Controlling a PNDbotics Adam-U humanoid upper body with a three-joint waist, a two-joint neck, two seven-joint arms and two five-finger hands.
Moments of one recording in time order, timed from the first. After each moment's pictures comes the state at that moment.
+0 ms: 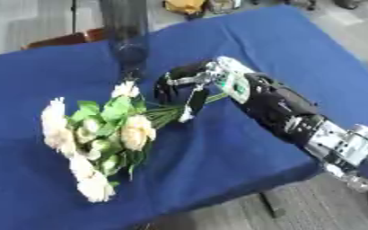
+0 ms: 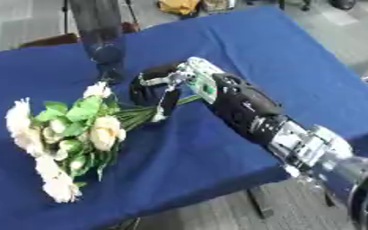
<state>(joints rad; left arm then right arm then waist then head) -0.22 0.25 0.01 -1.80 0.23 -0.04 0.00 -0.62 -0.61 0.28 -1.11 0.60 -0.57 0.58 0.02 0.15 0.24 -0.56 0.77</state>
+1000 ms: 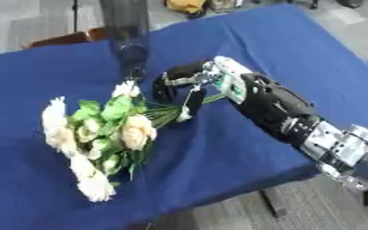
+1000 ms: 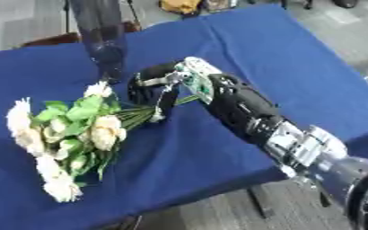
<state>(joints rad) -0.22 0.25 0.01 -1.80 0.23 -0.04 0.00 -0.63 -0.59 0.27 -1.10 0.65 -0.58 0.58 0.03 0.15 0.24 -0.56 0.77</state>
